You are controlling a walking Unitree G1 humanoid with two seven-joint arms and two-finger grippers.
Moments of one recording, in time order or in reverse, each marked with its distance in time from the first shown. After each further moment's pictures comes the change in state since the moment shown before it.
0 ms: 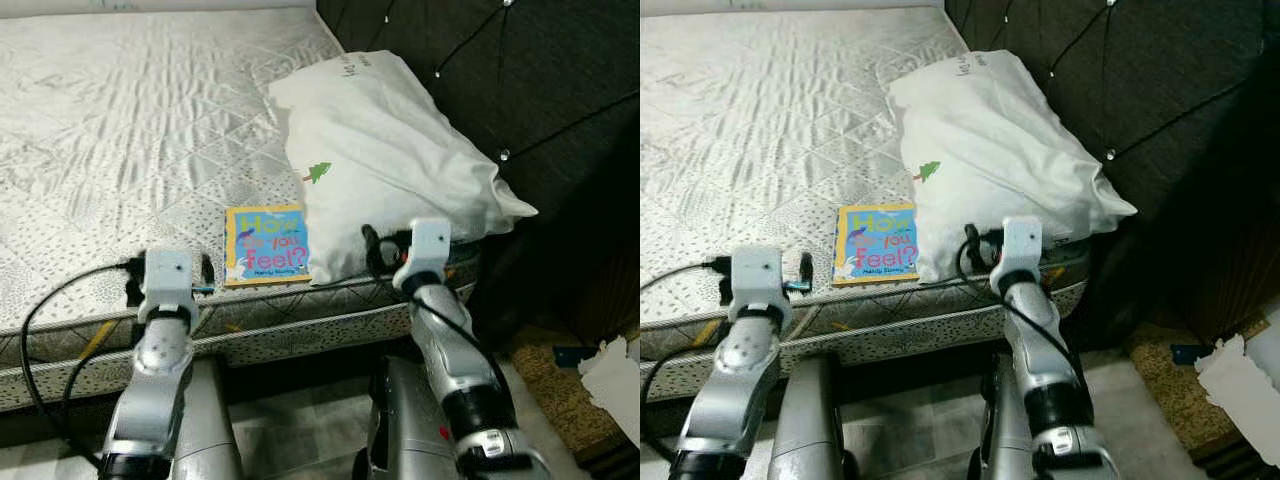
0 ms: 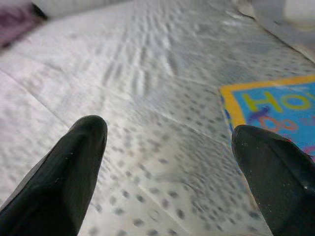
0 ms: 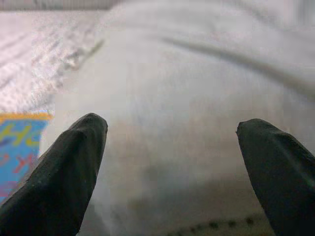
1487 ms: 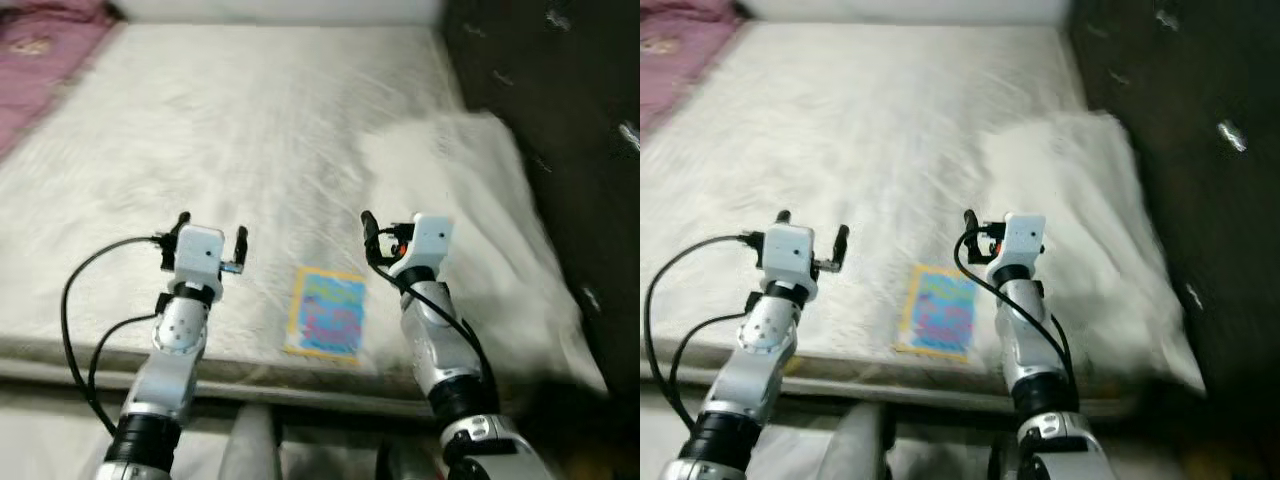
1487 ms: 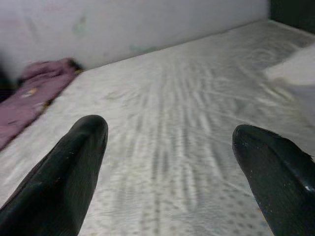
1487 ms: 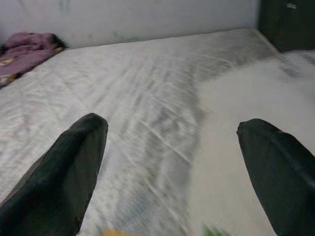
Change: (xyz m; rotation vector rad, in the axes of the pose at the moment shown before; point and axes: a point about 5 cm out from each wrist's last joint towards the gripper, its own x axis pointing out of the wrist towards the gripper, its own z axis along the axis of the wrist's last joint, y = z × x) left arm 0.020 -0.027 0.008 0.003 -0.229 -0.243; right arm 0.005 0.008 -0.004 0.062 -0.076 -0.051
